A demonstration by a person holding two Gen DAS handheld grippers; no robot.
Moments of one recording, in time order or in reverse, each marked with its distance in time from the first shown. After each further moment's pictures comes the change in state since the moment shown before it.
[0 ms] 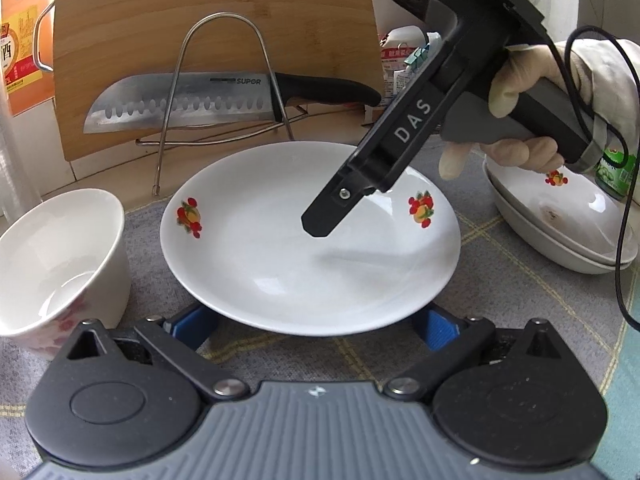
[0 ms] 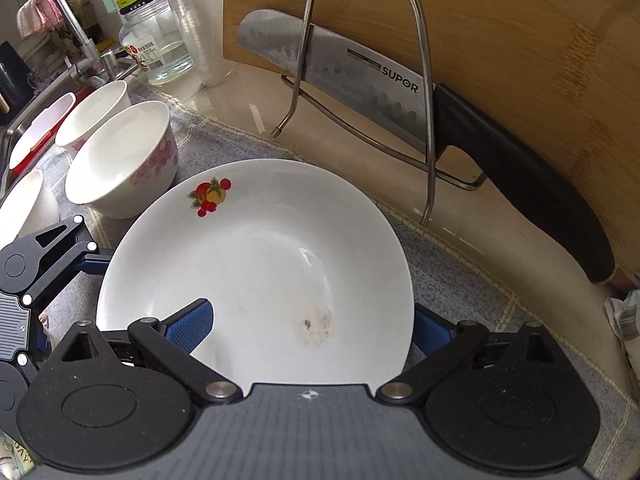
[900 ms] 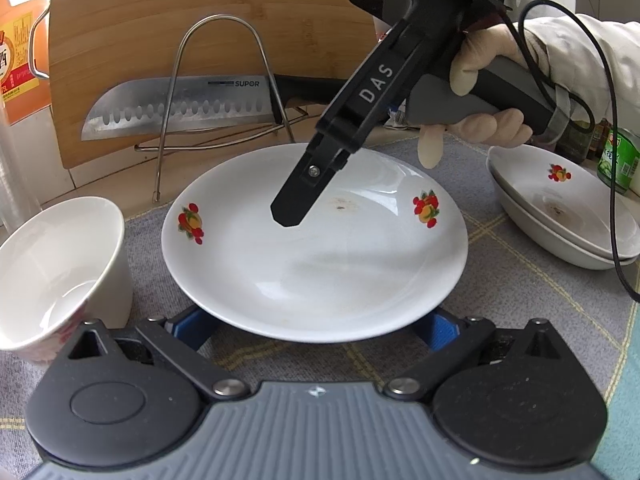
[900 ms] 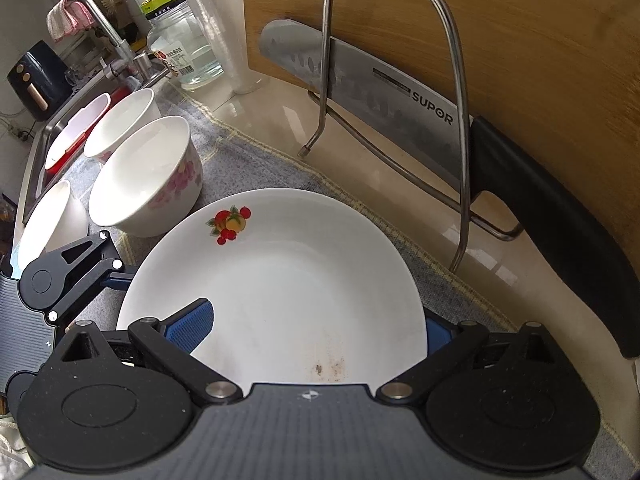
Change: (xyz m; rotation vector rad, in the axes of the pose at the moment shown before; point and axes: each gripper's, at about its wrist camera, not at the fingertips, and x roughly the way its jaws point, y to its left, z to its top) left arm 0.001 -0.001 0.001 0.015 -0.004 0.007; right arm 0.010 -0.014 0.023 -0.037 0.023 0.155
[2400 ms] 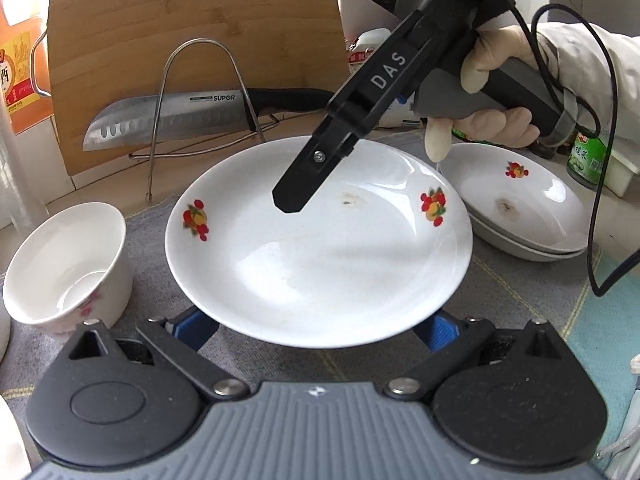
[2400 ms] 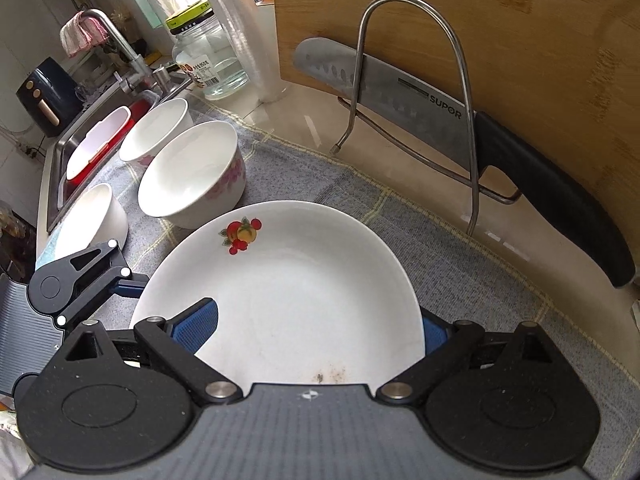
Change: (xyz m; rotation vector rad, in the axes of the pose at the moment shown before) left arm -0.040 -0.022 0.010 0.009 0.041 -0.030; right arm -0.042 0.032 -0.030 0.045 -0.049 0.011
